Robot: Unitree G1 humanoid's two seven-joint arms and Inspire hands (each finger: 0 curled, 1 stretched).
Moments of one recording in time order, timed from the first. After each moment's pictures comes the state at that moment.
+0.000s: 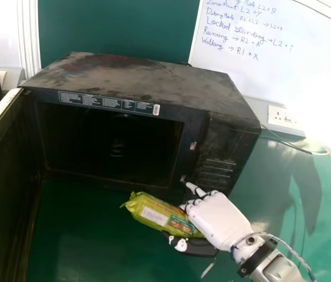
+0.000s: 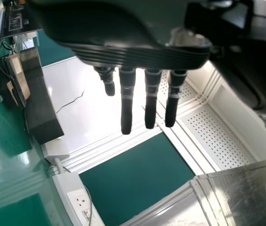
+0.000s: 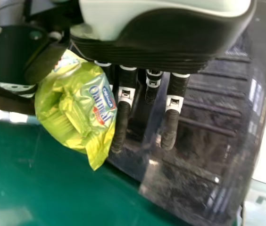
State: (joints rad) left arm 0.14 0.43 0.65 -0.35 0.00 -0.04 -0.03; right arm -0.14 -0.81 0.11 -0.34 -0.93 -0.34 0.20
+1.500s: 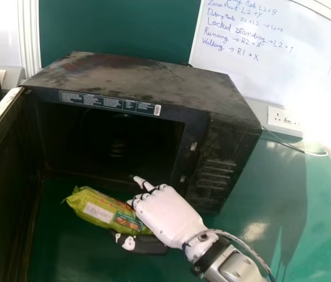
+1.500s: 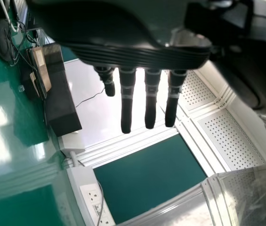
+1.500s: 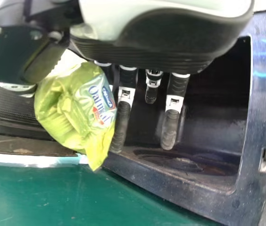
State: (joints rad) left arm 0.13 0.39 0.62 -0.36 -0.02 0.03 -0.02; right arm -0.29 -0.51 0.29 -0.37 -1.00 -0.30 0.33
